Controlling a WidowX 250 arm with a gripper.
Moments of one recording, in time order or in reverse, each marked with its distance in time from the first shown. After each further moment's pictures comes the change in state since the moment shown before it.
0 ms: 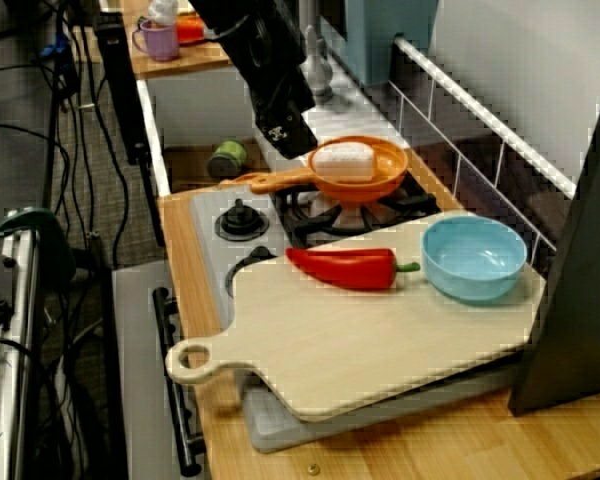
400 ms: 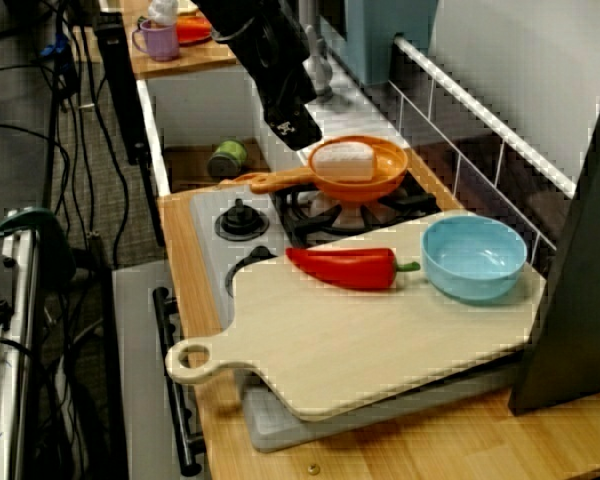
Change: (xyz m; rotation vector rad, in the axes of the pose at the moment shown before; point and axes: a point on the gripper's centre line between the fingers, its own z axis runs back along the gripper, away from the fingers) arm -0.004 0.025 -0.015 0.060 -0.006 0.026
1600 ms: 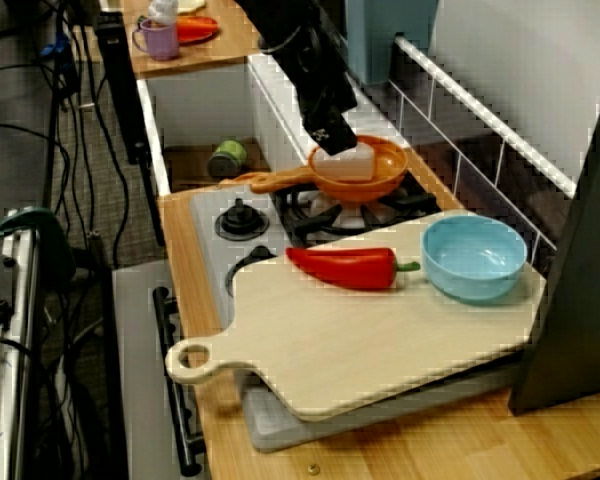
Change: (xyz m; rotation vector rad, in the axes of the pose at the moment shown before) arm 0.019 0.019 -0.040 -0.051 -0.038 -0.114
